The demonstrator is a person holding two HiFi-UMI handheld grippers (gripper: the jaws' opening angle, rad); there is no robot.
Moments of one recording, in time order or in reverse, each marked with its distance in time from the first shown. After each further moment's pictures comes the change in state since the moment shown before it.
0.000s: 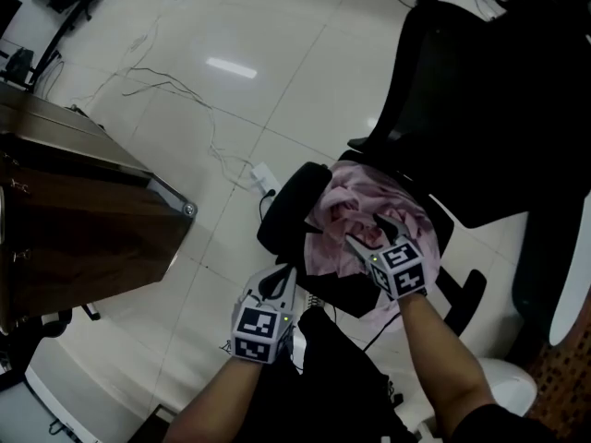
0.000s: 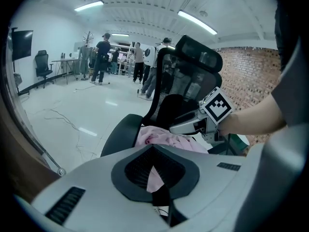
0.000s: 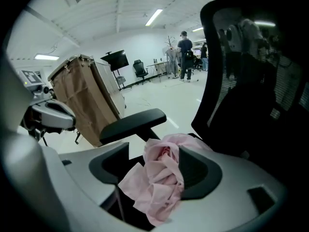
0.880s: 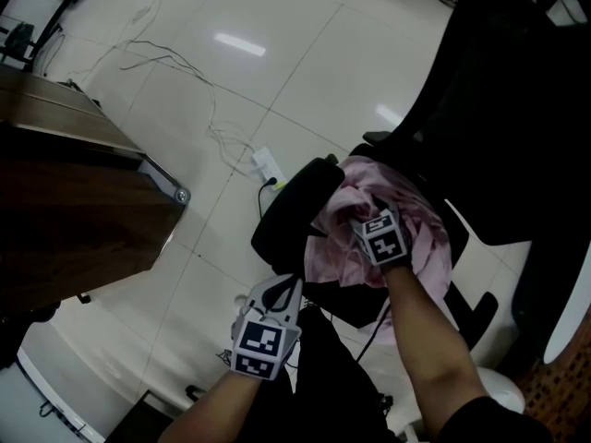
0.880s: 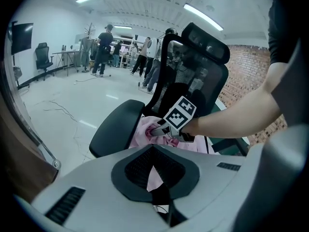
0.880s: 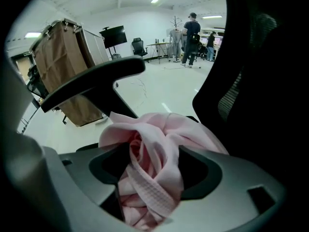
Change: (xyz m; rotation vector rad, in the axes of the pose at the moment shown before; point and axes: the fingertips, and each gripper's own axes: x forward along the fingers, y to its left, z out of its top) left arm 0.045 0.005 -0.036 -0.035 0.069 0.004; right arm 0.142 -0.062 -0.052 -0.095 0.210 -0.084
